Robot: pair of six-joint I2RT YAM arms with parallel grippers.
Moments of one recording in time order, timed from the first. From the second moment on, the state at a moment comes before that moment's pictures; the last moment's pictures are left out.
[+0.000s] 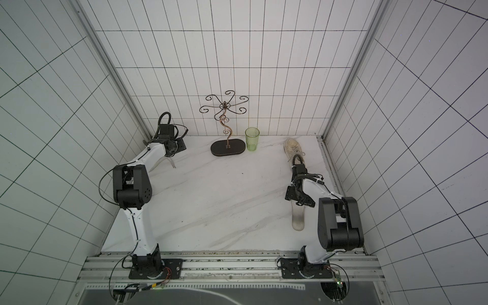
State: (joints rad) left arm 0.02 2.18 1.81 -0.48 -0.03 -0.41; right arm 0.04 1.51 0.89 -0.74 0.21 0.39
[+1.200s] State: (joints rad) left arm 0.13 2.58 2.24 -0.48 0.05 -0.62; right arm 0.02 2.10 1.75 -0.68 0.12 0.04
